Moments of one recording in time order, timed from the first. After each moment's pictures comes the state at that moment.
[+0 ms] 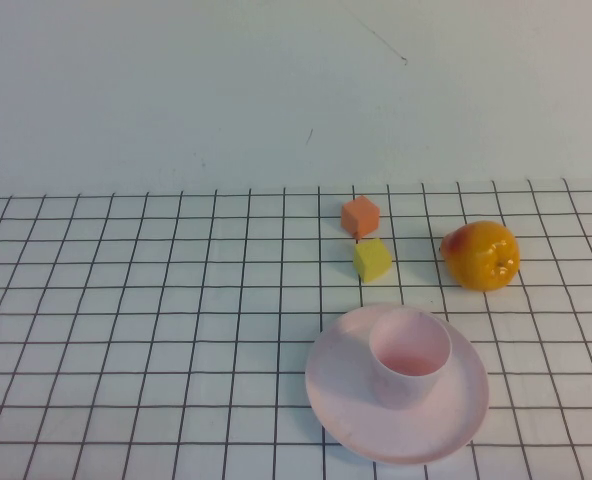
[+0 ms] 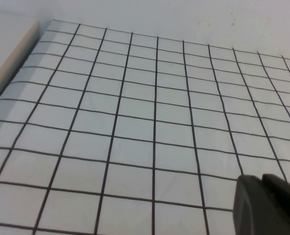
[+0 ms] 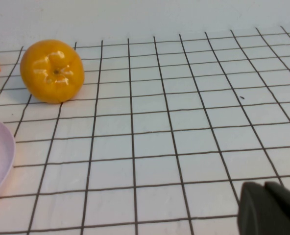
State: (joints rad) right arm -0.04 -0.02 0.03 -0.06 0.42 0.10; left arm -0.03 -0.01 0.02 -0.04 0.38 -0.22
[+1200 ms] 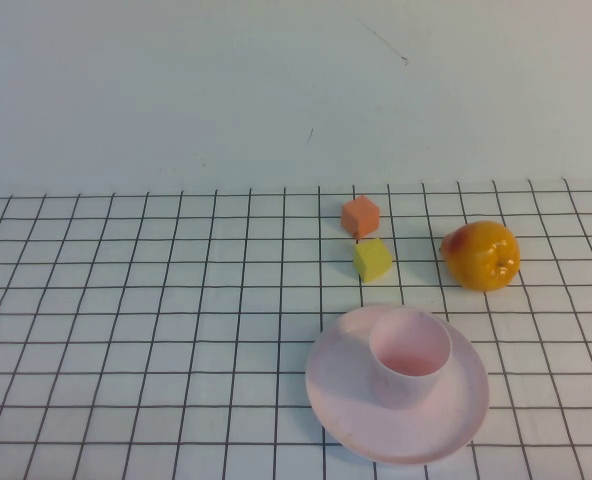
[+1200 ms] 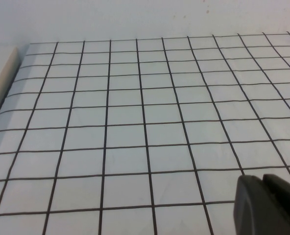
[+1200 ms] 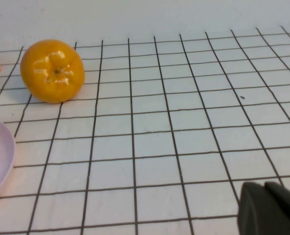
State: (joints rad) right arm -0.04 -0.02 0.03 -0.06 0.42 0.10; left arm -0.07 -0.01 0.02 -0.08 0.38 0.00
